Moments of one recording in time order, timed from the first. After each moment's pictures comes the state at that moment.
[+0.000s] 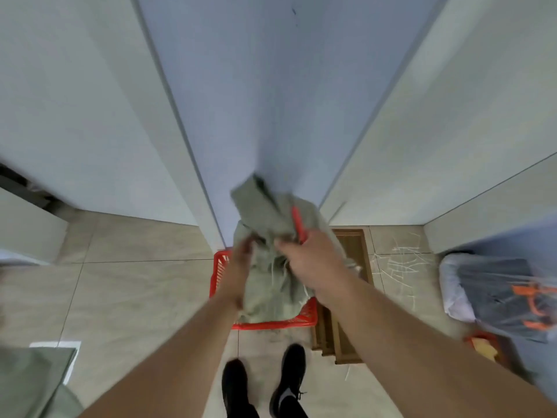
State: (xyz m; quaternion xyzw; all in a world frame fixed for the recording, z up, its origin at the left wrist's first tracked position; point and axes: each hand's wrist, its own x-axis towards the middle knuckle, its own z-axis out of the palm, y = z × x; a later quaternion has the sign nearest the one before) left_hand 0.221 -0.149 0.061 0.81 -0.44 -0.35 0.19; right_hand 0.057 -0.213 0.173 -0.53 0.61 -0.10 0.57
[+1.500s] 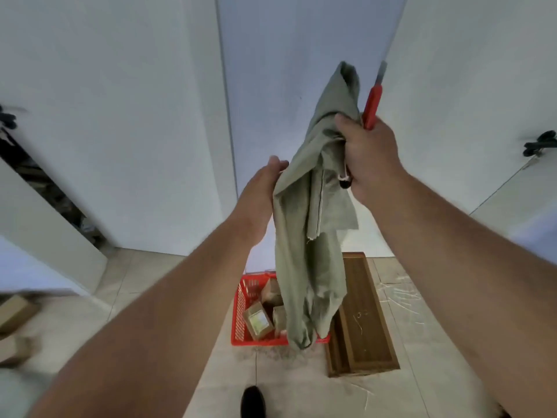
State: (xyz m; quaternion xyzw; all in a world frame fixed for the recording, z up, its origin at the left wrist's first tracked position) left_hand 0.201 -0.085 0.300 0.54 -0.38 -0.50 0.57; right_hand 0.049 -0.169 0.374 -0.52 0.47 -0.48 0.53
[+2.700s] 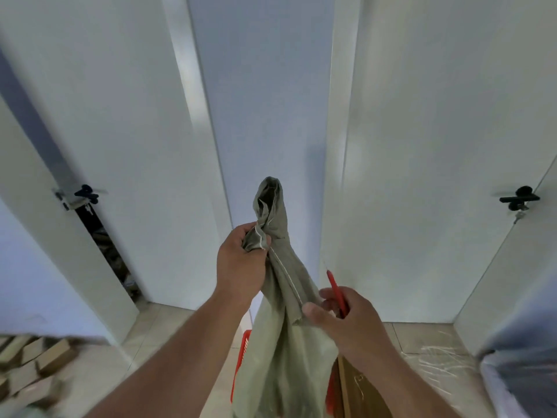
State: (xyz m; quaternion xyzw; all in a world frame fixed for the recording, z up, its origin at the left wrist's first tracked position) left_hand 0.034 0.024 0.377 0.66 -0.33 -0.20 0.64; right_hand -0.165 0.009 0.338 -0.67 0.49 -0.25 0.49
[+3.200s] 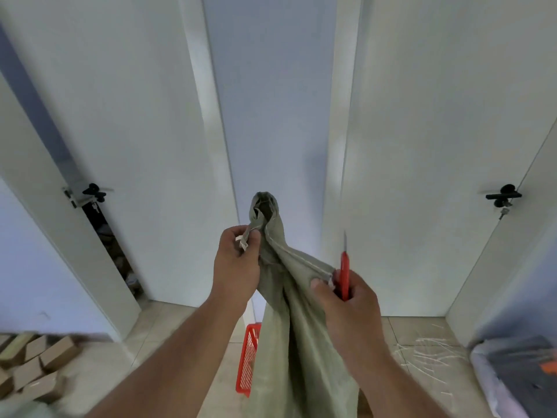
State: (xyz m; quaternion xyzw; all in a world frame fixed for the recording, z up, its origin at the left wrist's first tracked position) left_hand 0.042 0.088 0.378 0.68 -0.30 -0.19 0.64; right_hand -0.145 0.086 0.363 -0.57 0.48 -0.44 0.51
